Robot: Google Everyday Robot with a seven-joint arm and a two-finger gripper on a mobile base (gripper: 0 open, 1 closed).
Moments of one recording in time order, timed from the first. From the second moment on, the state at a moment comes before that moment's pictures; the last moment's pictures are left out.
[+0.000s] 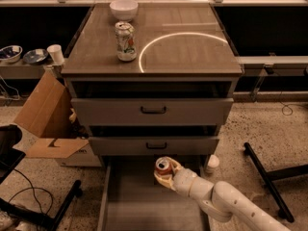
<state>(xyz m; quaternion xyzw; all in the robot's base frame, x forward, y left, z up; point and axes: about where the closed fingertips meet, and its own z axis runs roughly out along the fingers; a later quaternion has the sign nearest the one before) 0.539 -0.043 0.462 -0.37 0.67 0.26 0.58</state>
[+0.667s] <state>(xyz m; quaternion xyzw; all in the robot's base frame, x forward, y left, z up) 0.527 0.015 0.361 -0.39 0.67 0.28 0.57</state>
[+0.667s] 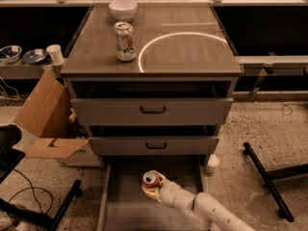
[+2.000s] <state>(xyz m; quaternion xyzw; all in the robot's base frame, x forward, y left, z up) 0.539 0.033 0.212 -0.36 0.68 0.31 0.56</state>
